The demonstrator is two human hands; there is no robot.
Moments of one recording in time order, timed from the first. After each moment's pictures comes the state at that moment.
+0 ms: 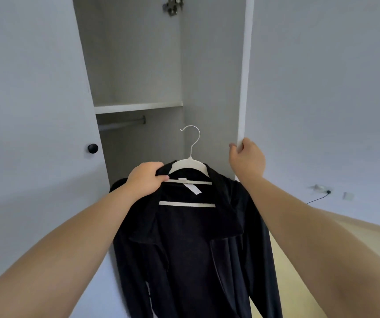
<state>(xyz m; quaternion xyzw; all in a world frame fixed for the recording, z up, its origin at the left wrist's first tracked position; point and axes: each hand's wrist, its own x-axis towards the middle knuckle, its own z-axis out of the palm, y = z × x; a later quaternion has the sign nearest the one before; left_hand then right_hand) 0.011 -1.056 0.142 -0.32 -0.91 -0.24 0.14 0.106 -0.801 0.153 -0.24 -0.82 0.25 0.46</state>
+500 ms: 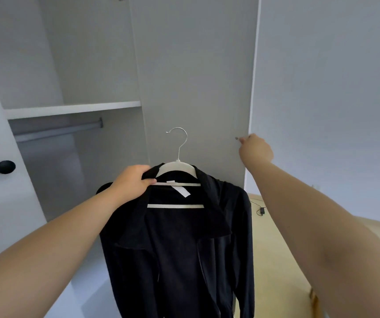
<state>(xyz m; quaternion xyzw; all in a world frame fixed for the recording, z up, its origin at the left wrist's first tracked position) -0.042 -0.955 0.133 -0.38 -0.87 -0.29 0.10 0.091 -0.659 0.174 -0.41 -0.82 0.22 0.34</state>
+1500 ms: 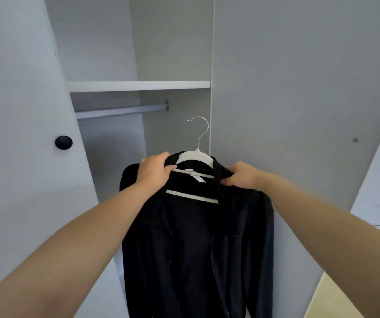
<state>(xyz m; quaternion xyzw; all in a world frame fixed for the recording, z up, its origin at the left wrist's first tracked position) -0.137 -0.990 0.093 -0.20 -0.91 -0.26 0.25 -0.063 -0.748 0.114 -0.01 -0.96 0.27 0.01</state>
